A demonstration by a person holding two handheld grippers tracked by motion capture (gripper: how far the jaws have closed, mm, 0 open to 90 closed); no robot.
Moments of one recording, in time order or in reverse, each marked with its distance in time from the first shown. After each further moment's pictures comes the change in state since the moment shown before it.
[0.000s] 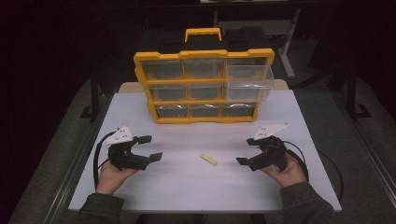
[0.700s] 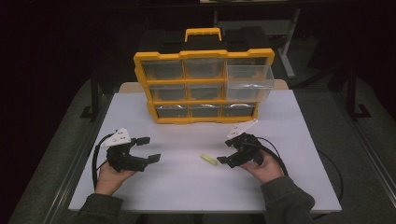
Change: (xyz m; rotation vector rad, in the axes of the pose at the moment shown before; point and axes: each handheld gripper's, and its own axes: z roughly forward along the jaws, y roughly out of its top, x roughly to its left) left arm 0.002 -0.007 -0.002 -0.012 -0.001 -0.015; right arm 0.016 0.033 0.053 0.090 0.035 -0.070
